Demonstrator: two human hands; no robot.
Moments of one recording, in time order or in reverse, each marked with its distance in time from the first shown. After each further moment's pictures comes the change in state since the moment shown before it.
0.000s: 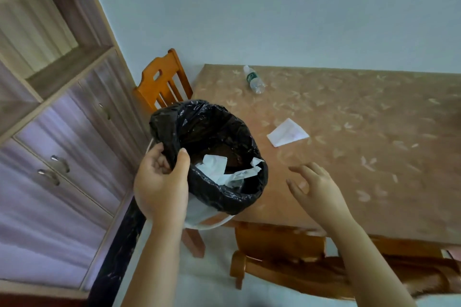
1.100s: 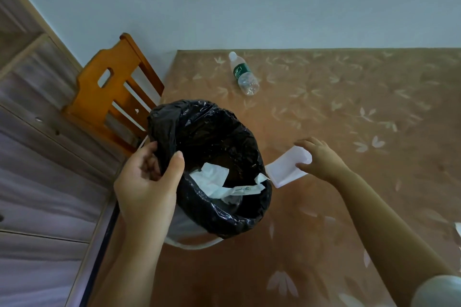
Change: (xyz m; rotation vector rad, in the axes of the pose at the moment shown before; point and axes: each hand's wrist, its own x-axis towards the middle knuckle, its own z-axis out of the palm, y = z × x) left_hand 0.130 -0.065 0.185 0.162 -0.235 0.057; right_hand 0.282 0.183 0.102 -0.080 -0.393 0.135
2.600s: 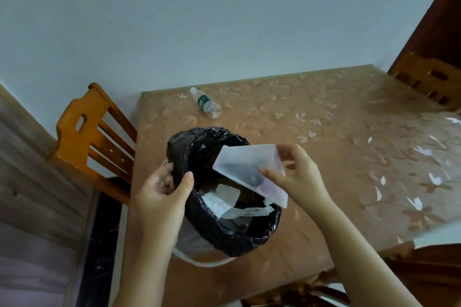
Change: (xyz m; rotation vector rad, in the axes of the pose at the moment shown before) left_hand -0.018 0.018 -0.069 -0.318 -0.322 -0.005; right_hand -0.194 -0.182 -0.040 0.471 0.596 0.090
